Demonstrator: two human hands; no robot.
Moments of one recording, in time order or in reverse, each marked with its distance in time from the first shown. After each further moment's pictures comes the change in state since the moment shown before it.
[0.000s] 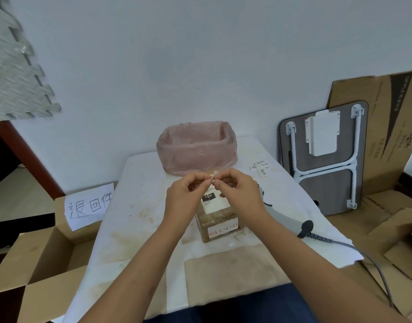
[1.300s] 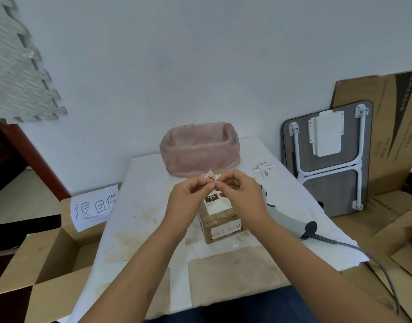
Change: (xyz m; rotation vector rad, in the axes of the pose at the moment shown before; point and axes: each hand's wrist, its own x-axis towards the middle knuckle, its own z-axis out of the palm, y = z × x) left_hand -0.005 0.006 -0.006 -0.095 -0.095 -0.101; right_hand -0.005 0.000 0.003 0.083 0.031 0.021
